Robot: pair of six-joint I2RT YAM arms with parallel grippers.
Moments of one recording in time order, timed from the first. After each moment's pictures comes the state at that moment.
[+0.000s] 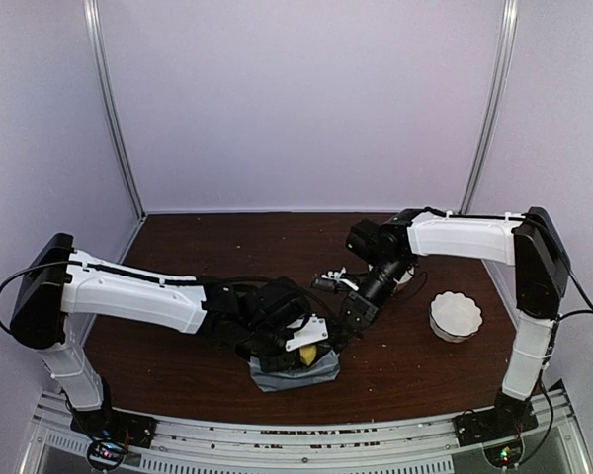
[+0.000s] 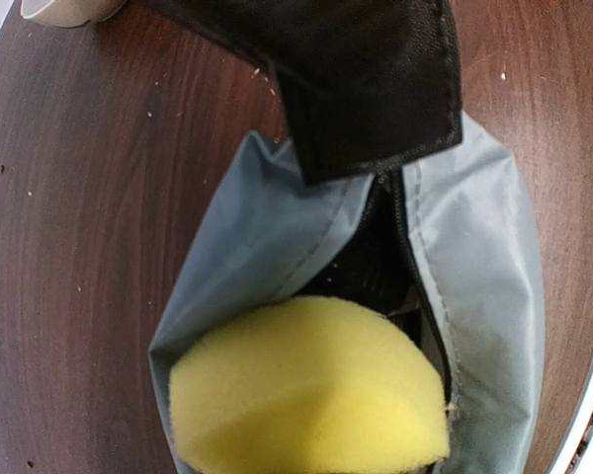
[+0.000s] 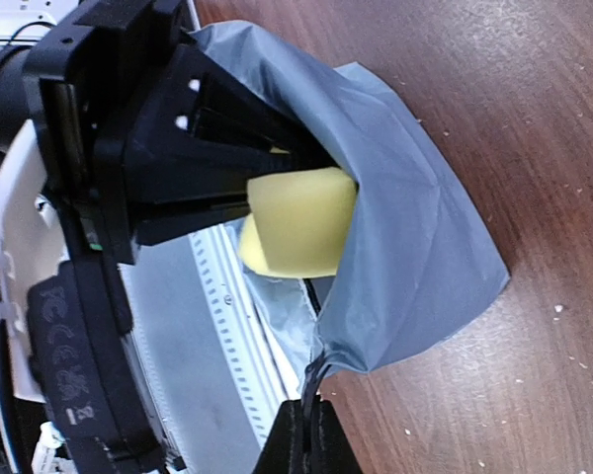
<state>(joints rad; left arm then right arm) -1.21 1.74 1.17 -0.47 -0.14 0.26 0.72 1.88 1.44 -1.06 -0.83 -0.23</state>
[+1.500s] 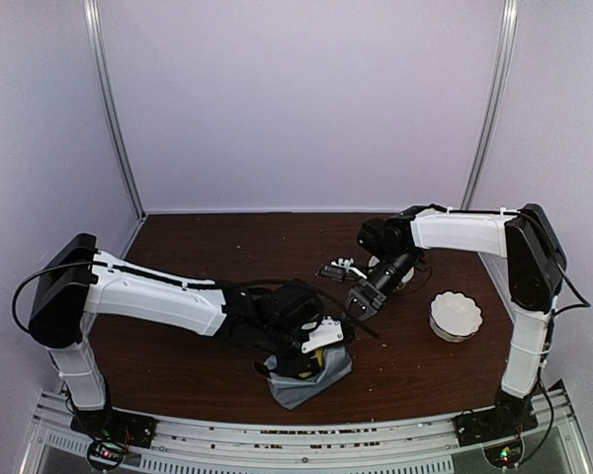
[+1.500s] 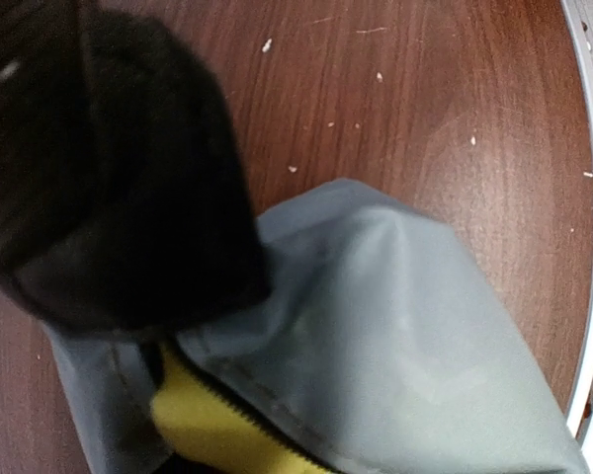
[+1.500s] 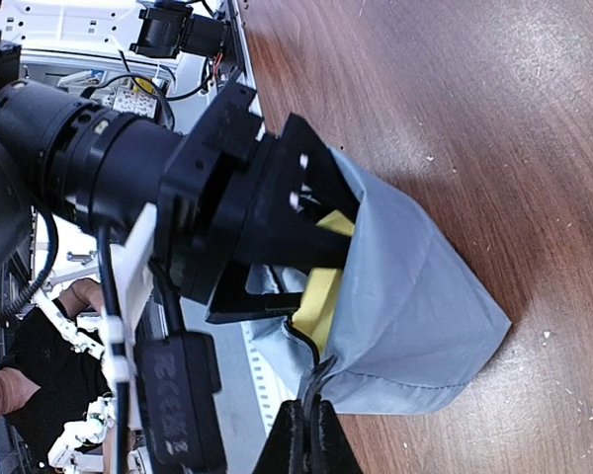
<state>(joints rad) -1.21 1.85 1.22 -0.38 -0.02 0.26 0.63 1.93 1.45 -1.10 -1.01 -0.36</state>
